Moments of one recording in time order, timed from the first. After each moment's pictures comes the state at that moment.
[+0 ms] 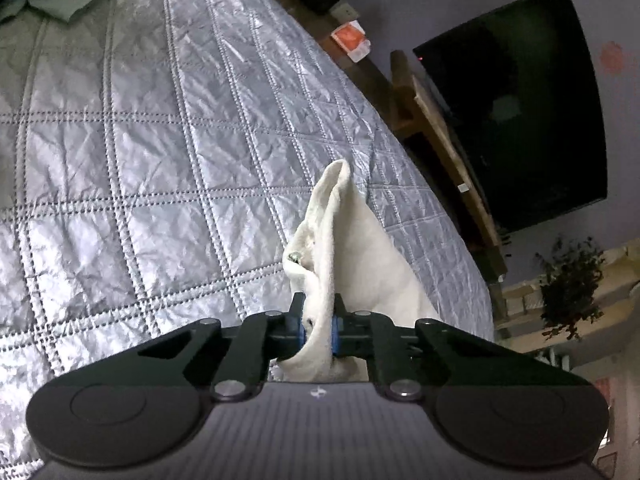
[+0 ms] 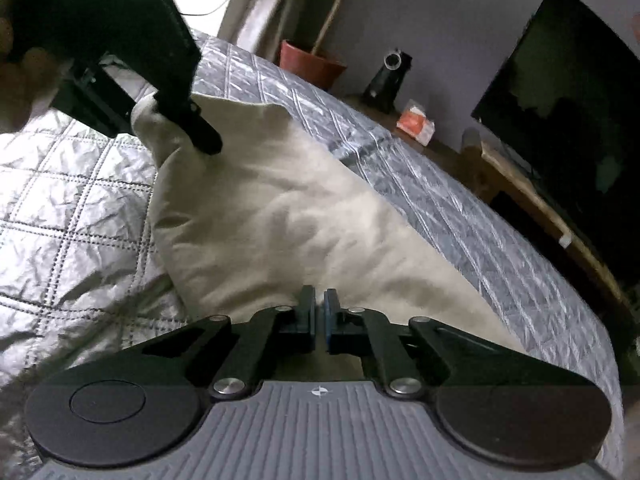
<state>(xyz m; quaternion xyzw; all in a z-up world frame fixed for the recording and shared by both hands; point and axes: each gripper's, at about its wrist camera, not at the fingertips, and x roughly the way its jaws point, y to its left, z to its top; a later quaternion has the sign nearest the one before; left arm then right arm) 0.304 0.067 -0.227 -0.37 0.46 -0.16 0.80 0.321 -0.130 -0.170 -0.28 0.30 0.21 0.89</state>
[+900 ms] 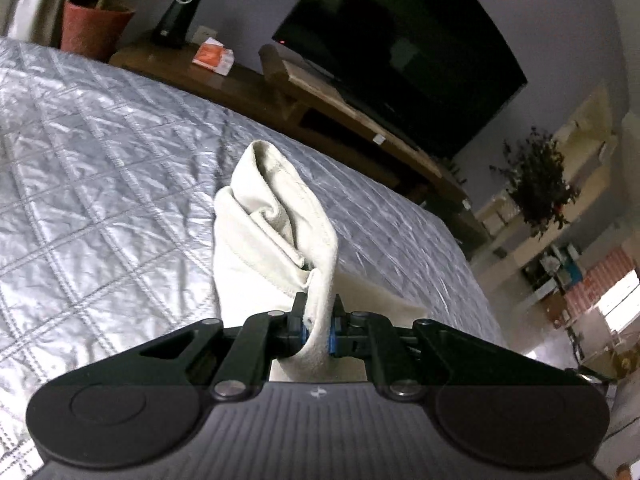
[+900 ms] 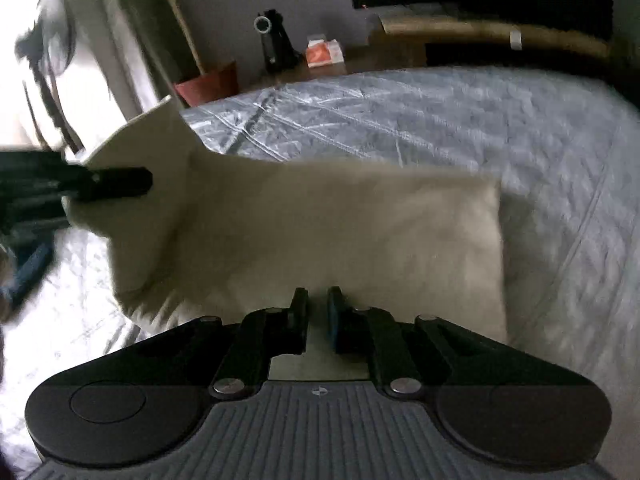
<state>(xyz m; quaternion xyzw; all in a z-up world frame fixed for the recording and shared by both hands) 0.301 -0.028 -0.181 -0.20 0.39 -0.28 0.86 0.323 -0.253 -0.160 0.08 0.41 0.17 0.89</state>
